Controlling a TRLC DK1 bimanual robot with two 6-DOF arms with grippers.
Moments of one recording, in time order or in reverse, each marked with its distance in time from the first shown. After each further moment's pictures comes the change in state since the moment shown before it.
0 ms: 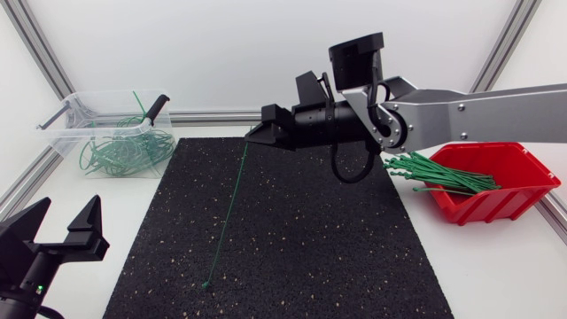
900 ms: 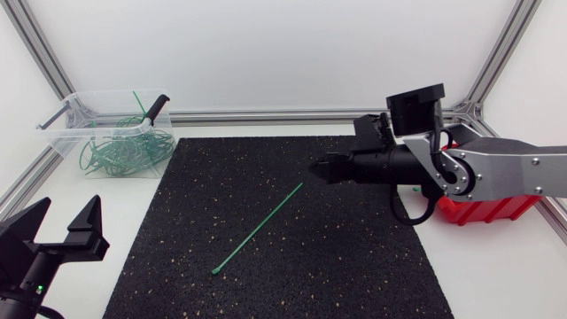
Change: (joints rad) left arm 0.000 0.000 0.000 0.000 0.000 0.000; right arm -0.137 -0.235 -0.340 -0.073 0.297 -0.321
